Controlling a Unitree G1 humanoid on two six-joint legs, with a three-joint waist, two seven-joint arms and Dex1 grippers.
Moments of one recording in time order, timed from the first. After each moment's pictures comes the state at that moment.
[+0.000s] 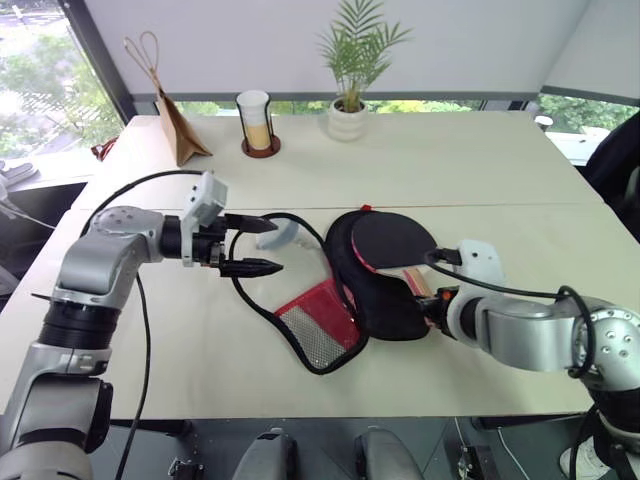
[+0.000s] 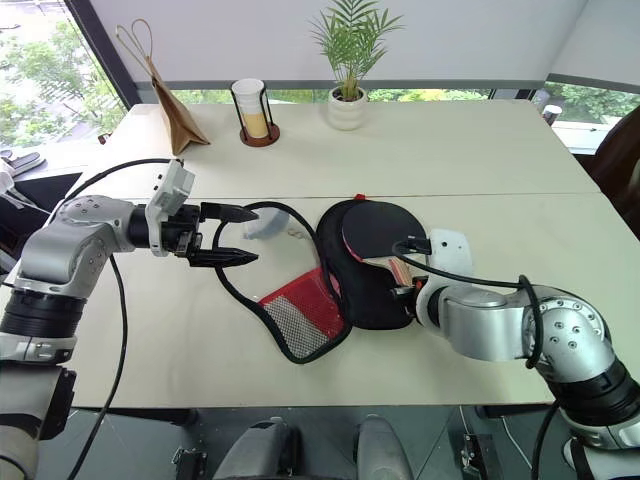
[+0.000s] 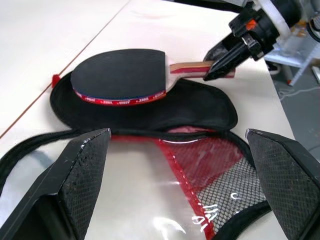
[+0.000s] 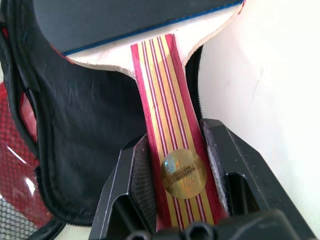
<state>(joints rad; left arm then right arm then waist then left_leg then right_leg) -0.69 0.73 -0.06 0.12 -0.49 0.51 -1.37 -0.39 -0.89 0.15 -0.54 1.95 1.01 -1.19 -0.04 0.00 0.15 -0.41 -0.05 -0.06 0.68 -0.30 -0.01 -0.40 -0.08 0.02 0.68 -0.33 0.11</state>
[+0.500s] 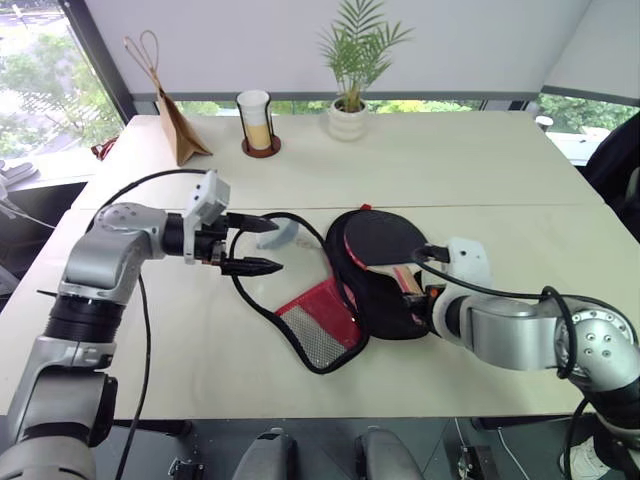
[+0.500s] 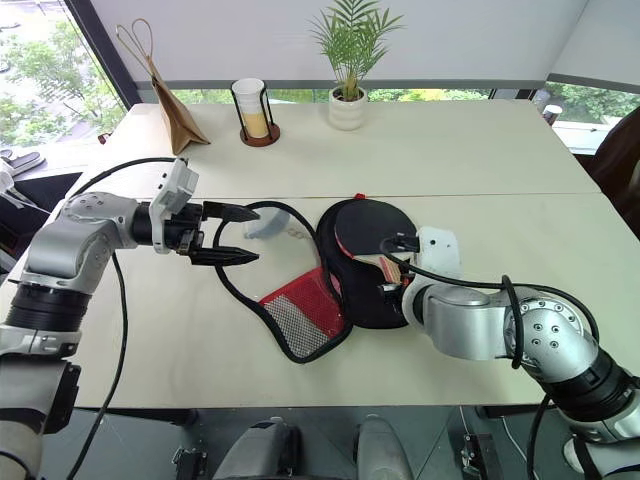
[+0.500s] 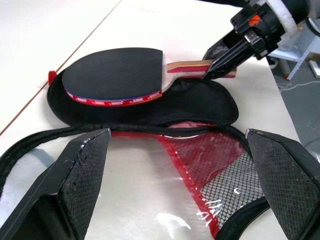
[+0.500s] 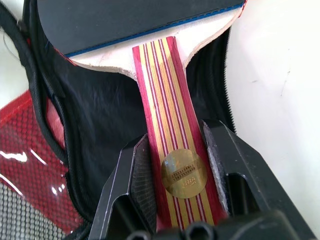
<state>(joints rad) -0.72 0.72 -0.07 0.17 -0.45 0.49 -1.40 -0.46 -0.93 0.28 -0.55 1.96 0.89 -1.19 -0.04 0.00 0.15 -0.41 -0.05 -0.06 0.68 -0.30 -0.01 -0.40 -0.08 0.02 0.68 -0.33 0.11</state>
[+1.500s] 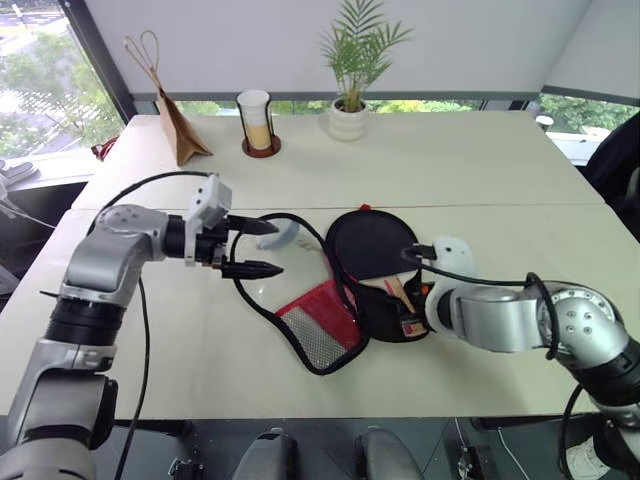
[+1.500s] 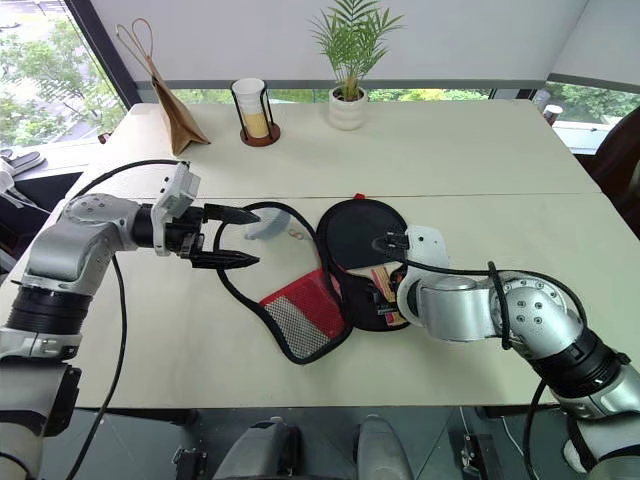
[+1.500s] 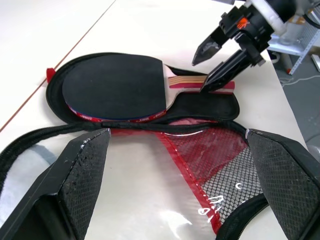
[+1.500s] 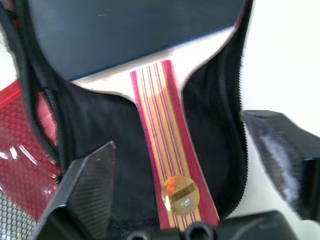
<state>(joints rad) -0.70 0.72 -0.07 0.14 -0.43 0.49 -1.39 -0.58 -0.96 0.35 -0.43 1.96 0.98 -1.08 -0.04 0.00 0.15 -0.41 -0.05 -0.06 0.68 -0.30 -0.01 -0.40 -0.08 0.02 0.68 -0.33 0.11</state>
